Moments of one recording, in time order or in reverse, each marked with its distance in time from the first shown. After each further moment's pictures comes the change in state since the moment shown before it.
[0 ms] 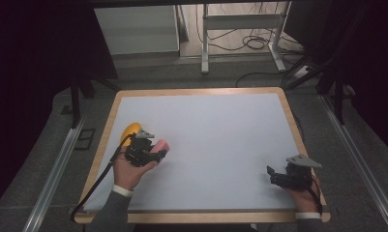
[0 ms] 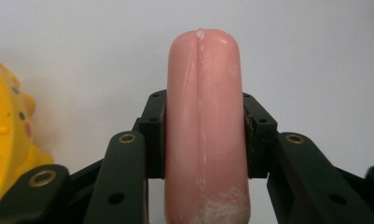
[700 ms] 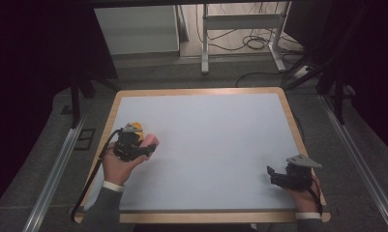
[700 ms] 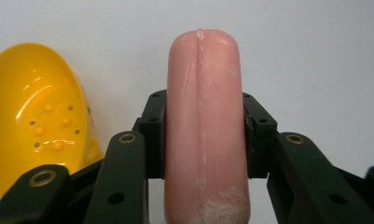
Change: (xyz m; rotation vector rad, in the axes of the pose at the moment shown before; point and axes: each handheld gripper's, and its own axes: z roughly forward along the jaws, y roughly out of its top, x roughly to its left) left arm 0.026 0.003 -0.016 -0.028 0.040 -0.050; right arm 0.000 -0.001 0.000 0.002 -0.001 0.002
